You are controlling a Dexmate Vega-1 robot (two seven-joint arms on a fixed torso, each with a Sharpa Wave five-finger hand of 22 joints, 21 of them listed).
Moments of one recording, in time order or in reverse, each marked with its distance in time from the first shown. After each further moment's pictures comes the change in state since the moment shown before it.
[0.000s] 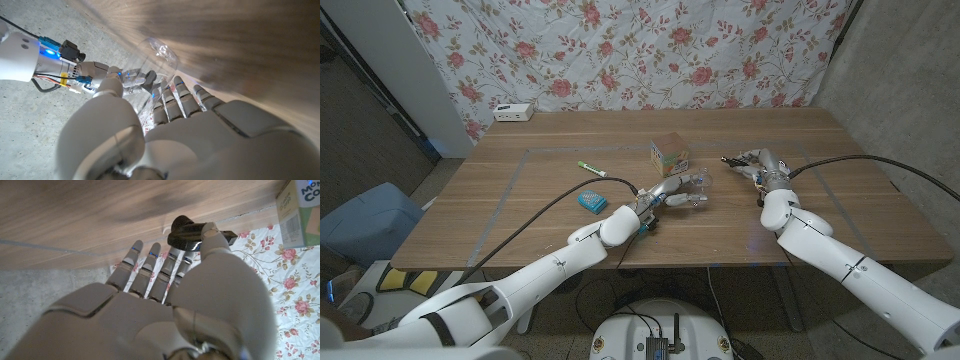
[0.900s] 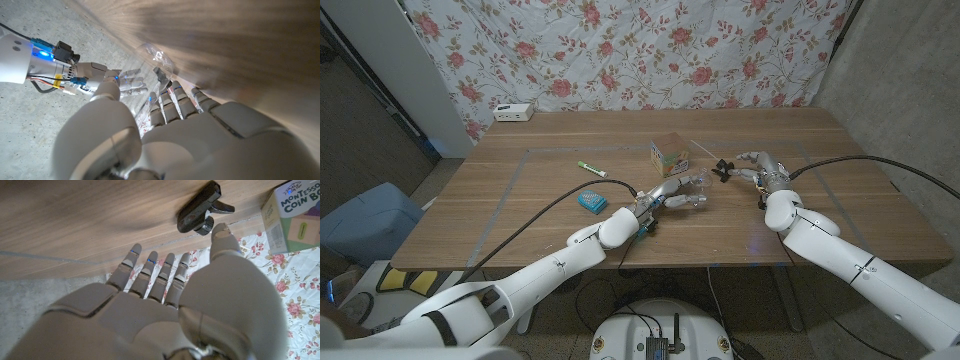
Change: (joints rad) left arm -0.011 -0.004 0.012 0.050 -0.001 -0.027 -0.018; left_hand -0.014 0.013 0.003 -0.003 0.002 -0.032 -0.021 0.008 0.000 -0.055 -0.005 0.000 0.000 -0.061 -0.004 -0.004 0.000 -0.027 0.009 0.000 0.000; right arm -0.011 -0.039 0.002 -0.032 0.039 0.015 0.037; right_hand -0.061 -0.045 -0.015 0.009 0.043 -0.140 0.017 -0.037 0.000 -0.161 0.025 -0.105 -0.022 -0.126 0.005 -0.008 -0.017 -0.044 0.015 0.000 0.000
